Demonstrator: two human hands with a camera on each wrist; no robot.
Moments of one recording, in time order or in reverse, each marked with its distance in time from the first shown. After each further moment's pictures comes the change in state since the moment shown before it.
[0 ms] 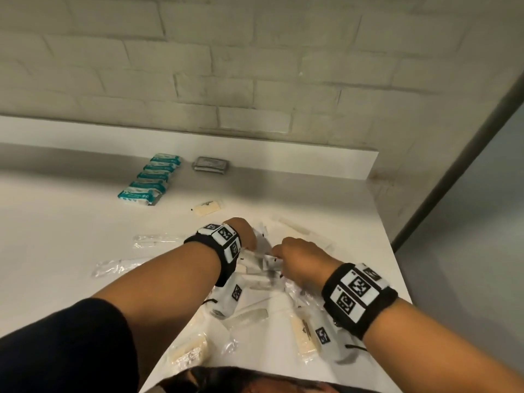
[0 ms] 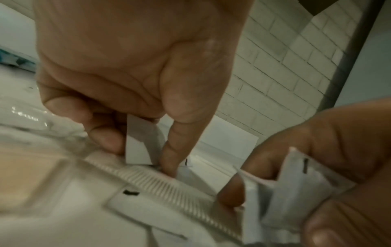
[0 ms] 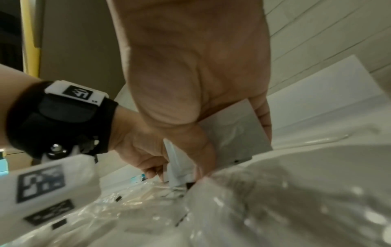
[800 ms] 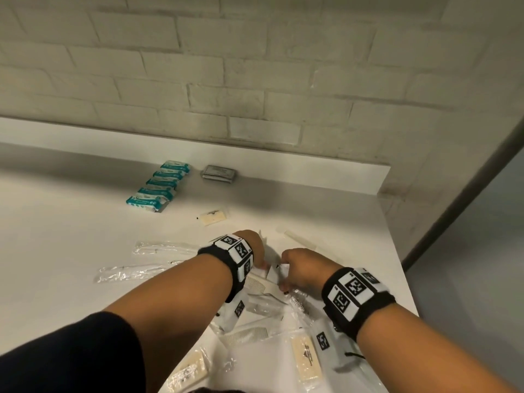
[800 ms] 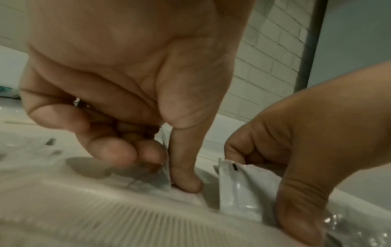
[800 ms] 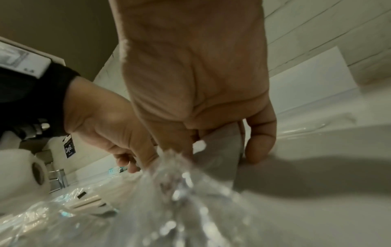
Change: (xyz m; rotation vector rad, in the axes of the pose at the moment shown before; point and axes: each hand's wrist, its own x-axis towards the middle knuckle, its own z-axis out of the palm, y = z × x) left_hand -0.003 0.011 -0.003 0.138 -0.101 0.068; right_hand 0.021 0.012 -0.008 0.185 -0.090 0.056
